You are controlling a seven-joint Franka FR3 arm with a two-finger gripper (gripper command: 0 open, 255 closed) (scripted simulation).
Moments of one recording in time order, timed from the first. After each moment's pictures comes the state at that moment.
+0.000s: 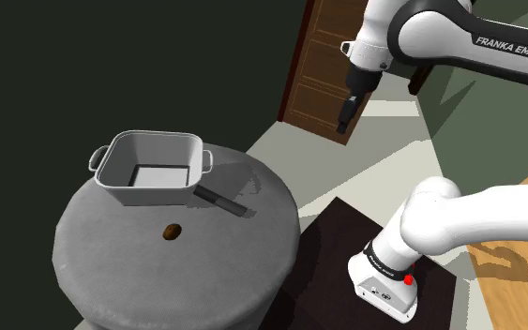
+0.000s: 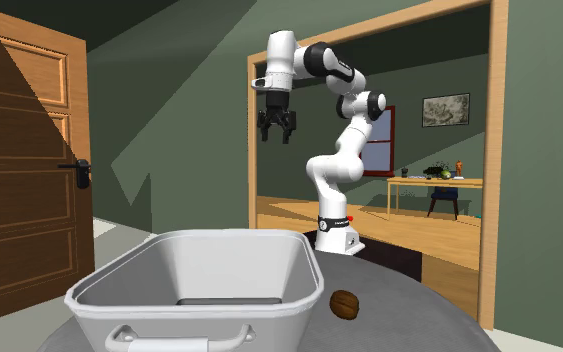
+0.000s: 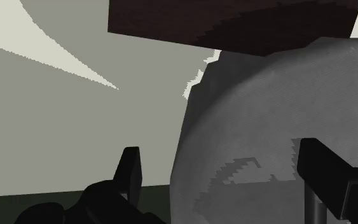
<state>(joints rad) 0.00 -0.82 0.05 -2.39 -0.11 1.54 -0.15</state>
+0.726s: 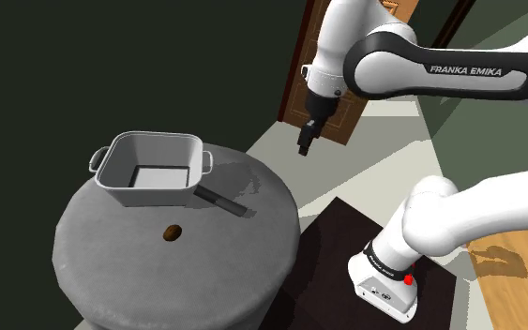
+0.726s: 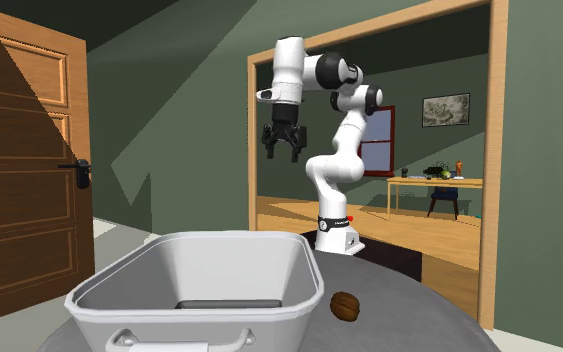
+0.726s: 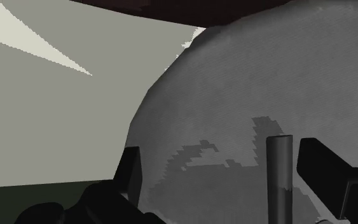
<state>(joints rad) 0.06 -0.67 0.19 -2.44 0.00 1.74 0.01</state>
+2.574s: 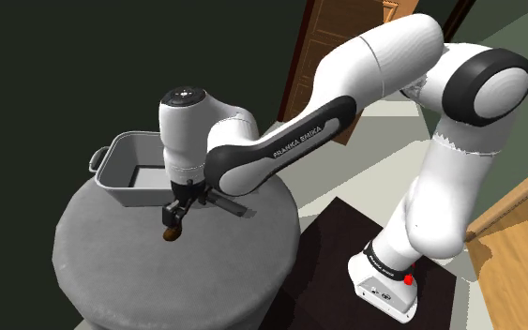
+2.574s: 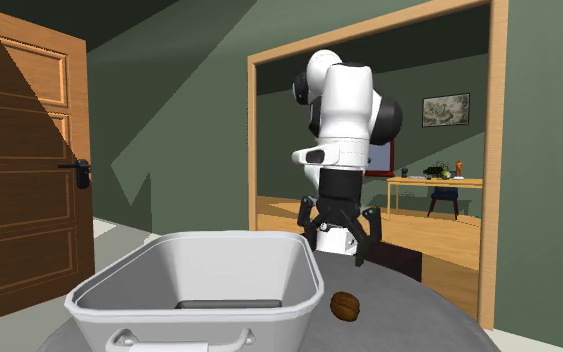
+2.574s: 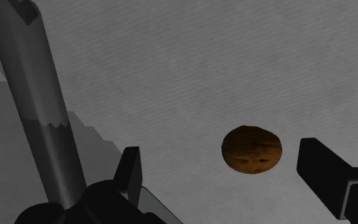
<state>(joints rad) 0.21 0.26 0.53 -2.01 -0.24 2.21 0.62</state>
